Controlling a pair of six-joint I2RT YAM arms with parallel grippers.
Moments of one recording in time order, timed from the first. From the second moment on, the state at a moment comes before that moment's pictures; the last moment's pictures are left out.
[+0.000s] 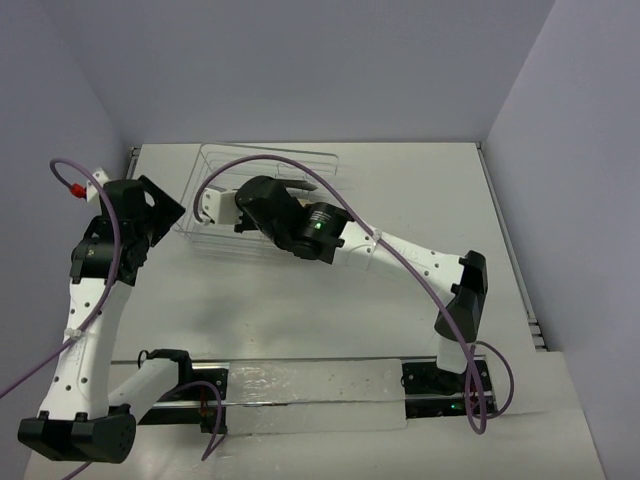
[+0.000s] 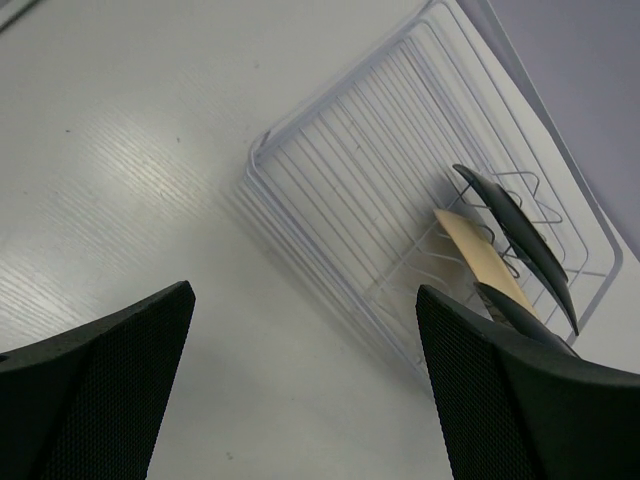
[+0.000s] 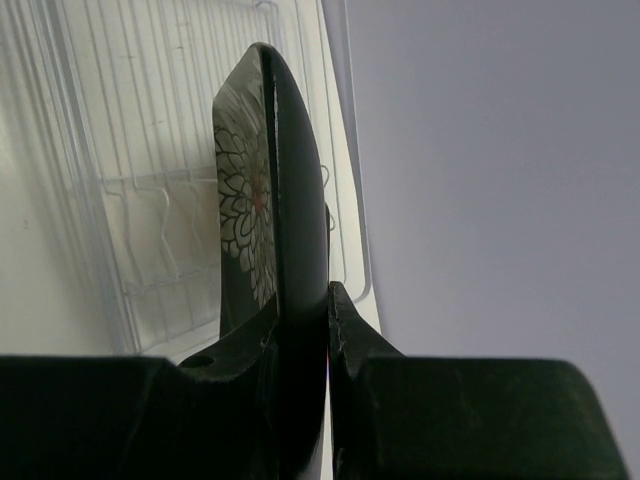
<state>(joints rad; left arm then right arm) -0.10 0.97 1.19 -0.86 -0.34 -0.79 1.13 1.78 1.86 -0.53 0.48 -0.79</state>
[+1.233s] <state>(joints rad) -0.10 0.95 1.22 -0.87 -0.36 -0.66 1.12 1.95 1.81 -0.46 0.52 -0.81</state>
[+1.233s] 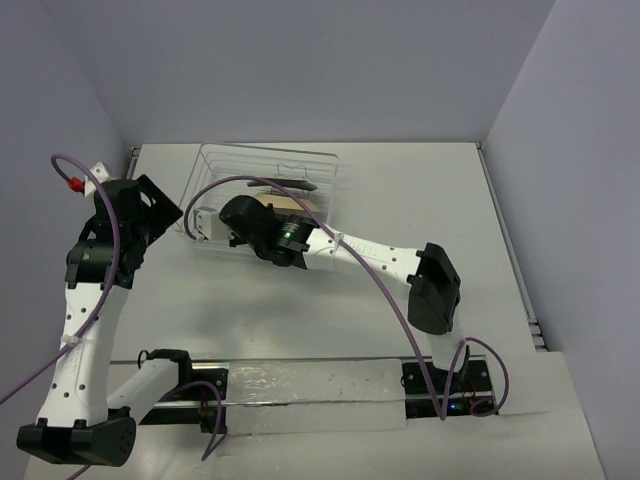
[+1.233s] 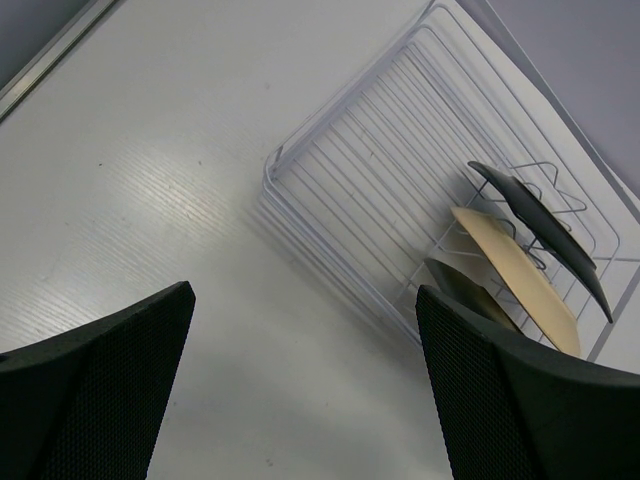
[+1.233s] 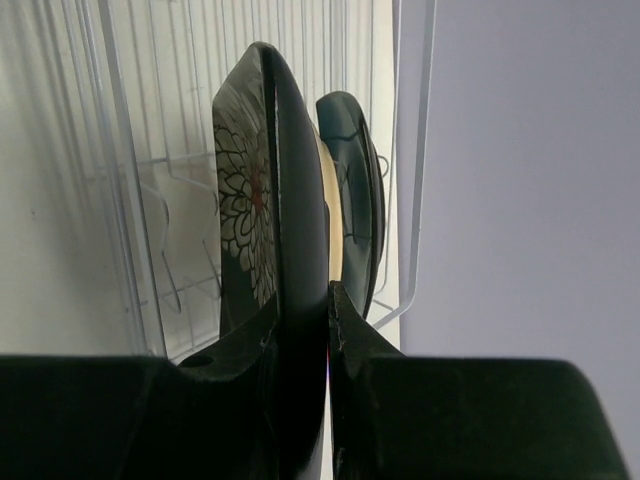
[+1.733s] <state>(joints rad) -0.09 0.95 1.19 -0.85 -0.32 -0.65 1.06 2.01 1.76 -0.40 0.45 -0.77</state>
